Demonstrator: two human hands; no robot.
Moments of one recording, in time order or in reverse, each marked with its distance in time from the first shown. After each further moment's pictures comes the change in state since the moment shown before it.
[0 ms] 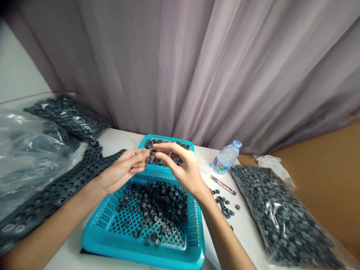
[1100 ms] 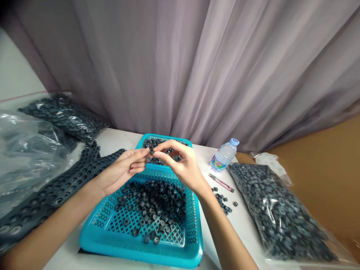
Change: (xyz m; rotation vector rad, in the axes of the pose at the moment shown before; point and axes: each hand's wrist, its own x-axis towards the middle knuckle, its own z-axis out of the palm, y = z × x) left_hand 0.001 -0.004 0.001 -0.003 -0.008 -0.018; right_hand 0.003 -0.005 -0.010 0.028 -0.049 0.000
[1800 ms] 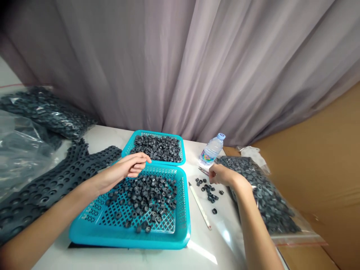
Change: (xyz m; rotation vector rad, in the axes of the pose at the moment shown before) left_hand 0.001 -0.025 0.002 0.187 -0.040 -0.217; right_hand -0.101 0.112 -0.183 -0.777 -0.597 0.960
